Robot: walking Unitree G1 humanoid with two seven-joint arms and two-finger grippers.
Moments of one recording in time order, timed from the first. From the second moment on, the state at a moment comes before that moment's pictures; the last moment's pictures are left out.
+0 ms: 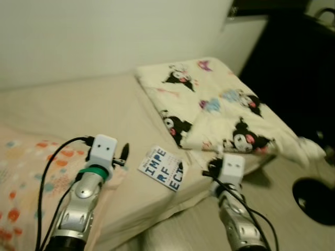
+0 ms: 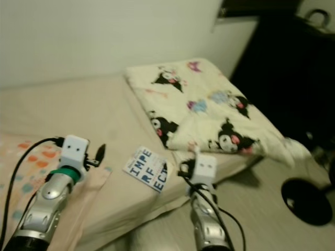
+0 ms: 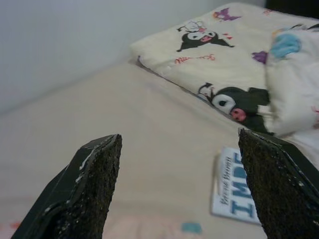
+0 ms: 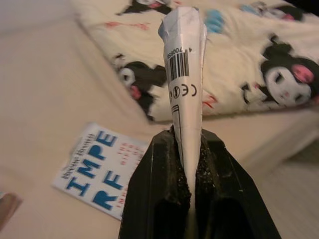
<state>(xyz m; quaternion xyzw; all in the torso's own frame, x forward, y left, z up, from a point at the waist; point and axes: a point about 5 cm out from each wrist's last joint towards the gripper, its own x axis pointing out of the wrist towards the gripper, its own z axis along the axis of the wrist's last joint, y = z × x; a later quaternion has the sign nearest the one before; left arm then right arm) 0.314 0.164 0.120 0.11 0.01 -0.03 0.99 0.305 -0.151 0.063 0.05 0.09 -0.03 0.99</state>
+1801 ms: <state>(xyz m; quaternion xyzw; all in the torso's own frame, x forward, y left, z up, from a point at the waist) 0.298 0.165 0.094 0.12 0.05 -0.04 0.99 0.293 -0.160 0.053 0.04 0.10 -0.04 0.99</state>
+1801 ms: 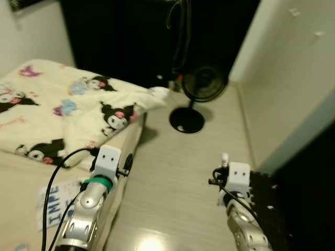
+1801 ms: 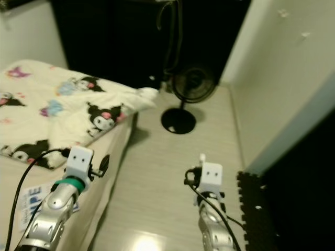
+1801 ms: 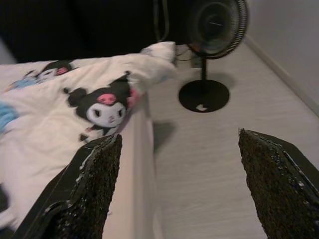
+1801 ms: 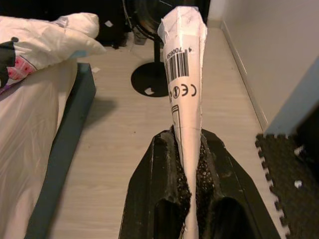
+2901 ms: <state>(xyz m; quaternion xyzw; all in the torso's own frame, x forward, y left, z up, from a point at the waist) 0.317 0.161 0.101 0.10 0.04 -0.03 0.99 0.282 -0.169 0.074 -0.04 0.02 -0.08 1.00</state>
